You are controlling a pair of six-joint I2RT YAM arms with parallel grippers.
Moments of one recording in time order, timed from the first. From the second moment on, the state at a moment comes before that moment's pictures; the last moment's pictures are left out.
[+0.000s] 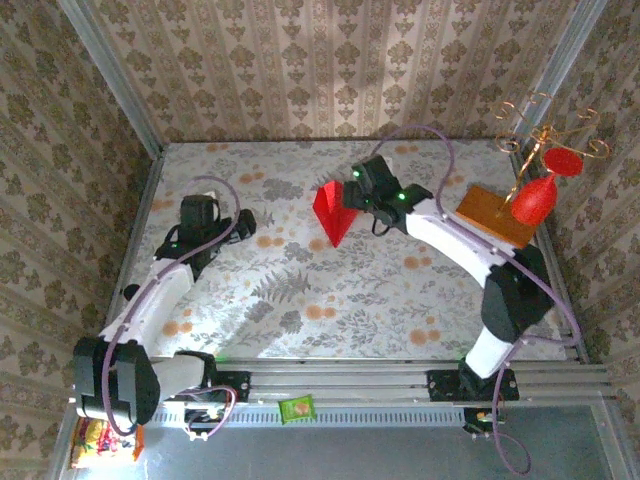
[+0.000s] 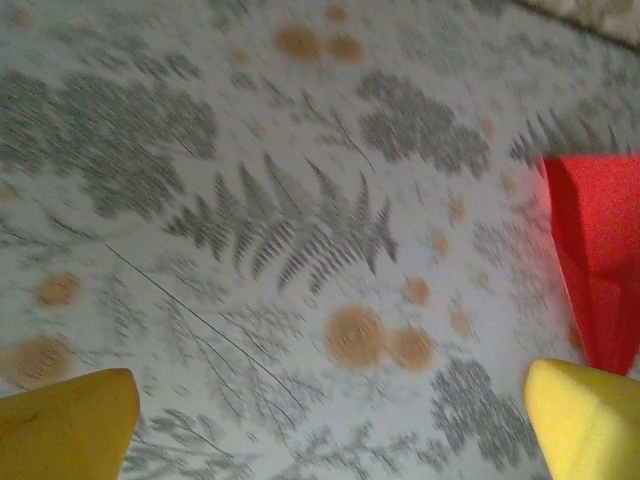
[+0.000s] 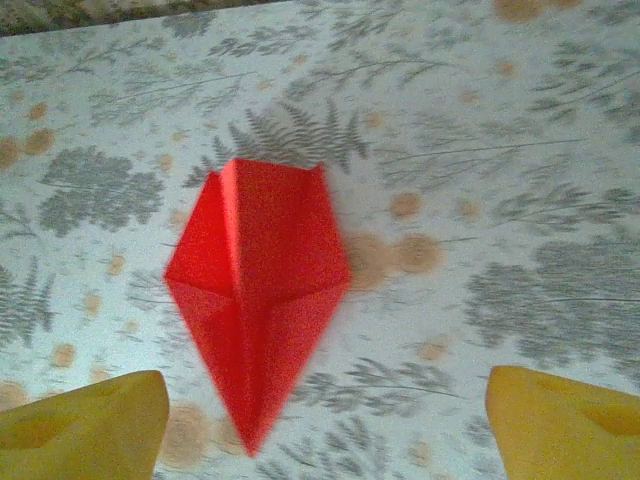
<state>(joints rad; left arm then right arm) -0.20 1.15 0.79 -0.31 -0.03 -0.40 0.55 1.64 1.35 -0.50 0.38 0.51</state>
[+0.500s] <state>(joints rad) -0.09 1.12 0.49 0.12 -0.23 -0.14 0.38 1.21 0.61 -0.02 0.68 0.17</state>
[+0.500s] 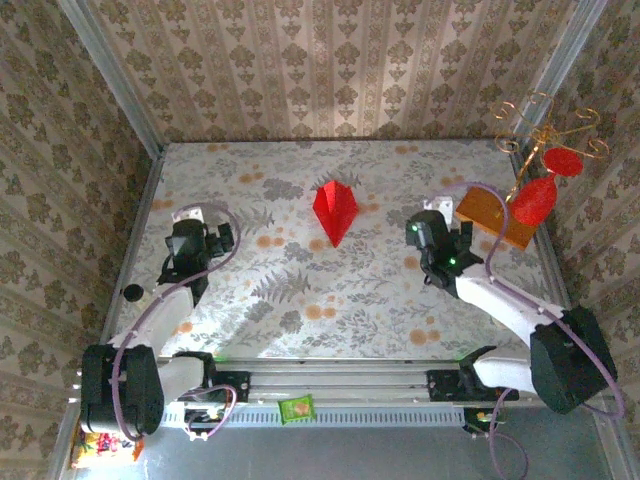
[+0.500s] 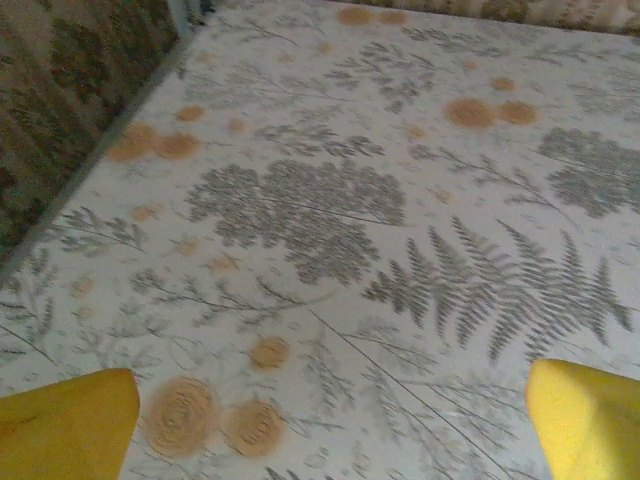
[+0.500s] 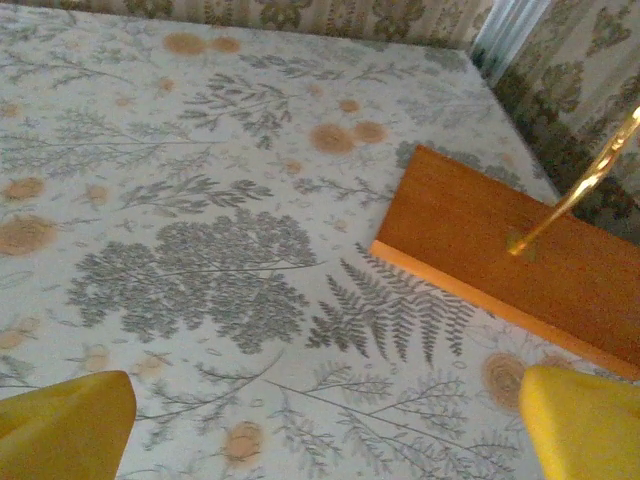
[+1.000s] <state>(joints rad) 0.03 1.37 0.37 0.57 -0.01 -0.01 0.11 1.32 0.37 0.54 0.34 0.07</state>
